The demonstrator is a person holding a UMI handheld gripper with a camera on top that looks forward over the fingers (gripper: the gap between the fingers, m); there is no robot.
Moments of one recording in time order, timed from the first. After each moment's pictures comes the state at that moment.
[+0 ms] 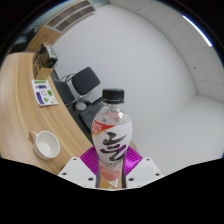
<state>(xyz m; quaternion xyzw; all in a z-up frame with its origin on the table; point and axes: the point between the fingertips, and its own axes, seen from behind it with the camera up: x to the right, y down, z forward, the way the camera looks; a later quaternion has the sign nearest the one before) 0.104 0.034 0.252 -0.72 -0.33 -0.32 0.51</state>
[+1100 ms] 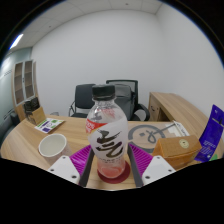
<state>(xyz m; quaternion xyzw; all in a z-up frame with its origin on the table) 0.143 0.053 0.057 -0.84 -0.06 0.06 0.54</state>
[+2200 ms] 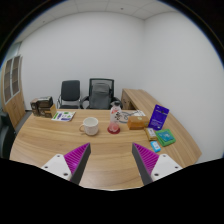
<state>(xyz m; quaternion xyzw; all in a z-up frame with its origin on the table) 0.072 -0.295 0.230 -0.87 0.04 -0.08 0.49</state>
